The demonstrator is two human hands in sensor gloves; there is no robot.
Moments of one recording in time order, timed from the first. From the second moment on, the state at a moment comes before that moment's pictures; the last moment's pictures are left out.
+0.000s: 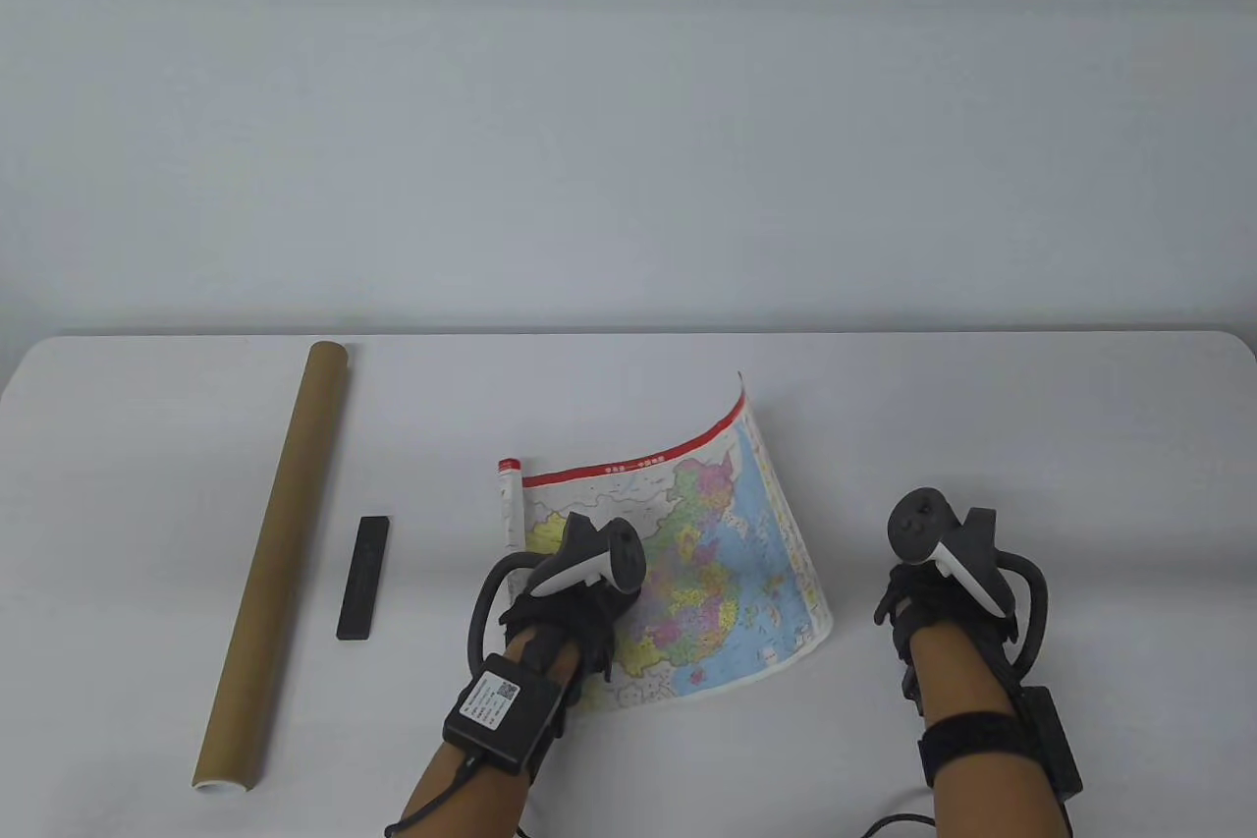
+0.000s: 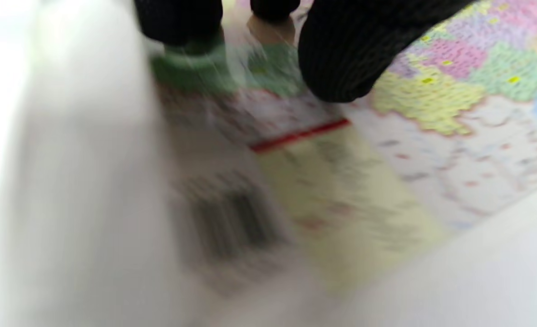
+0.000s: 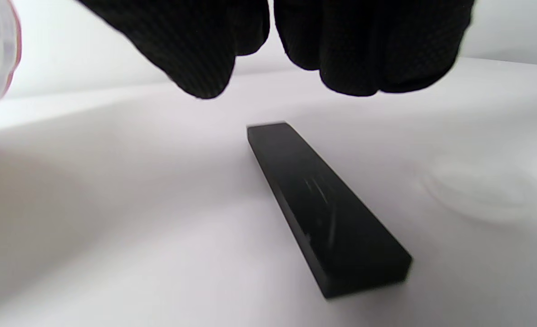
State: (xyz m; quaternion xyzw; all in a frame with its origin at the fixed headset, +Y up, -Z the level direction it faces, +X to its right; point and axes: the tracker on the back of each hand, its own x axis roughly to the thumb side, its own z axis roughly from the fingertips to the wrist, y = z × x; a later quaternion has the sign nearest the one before) left_hand -0.071 -0.753 -0.404 -0.34 -0.09 -0.06 0.94; right_hand 0.265 -0.708 -0.396 -0.12 0.08 0.99 0.05
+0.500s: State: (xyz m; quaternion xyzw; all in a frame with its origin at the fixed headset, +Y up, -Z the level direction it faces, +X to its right) left_hand -0.076 -0.760 -0.405 -0.34 -0.05 -0.06 0.94; right_hand 0.184 -0.627 -0.352 0.09 -0.10 0.97 0.19
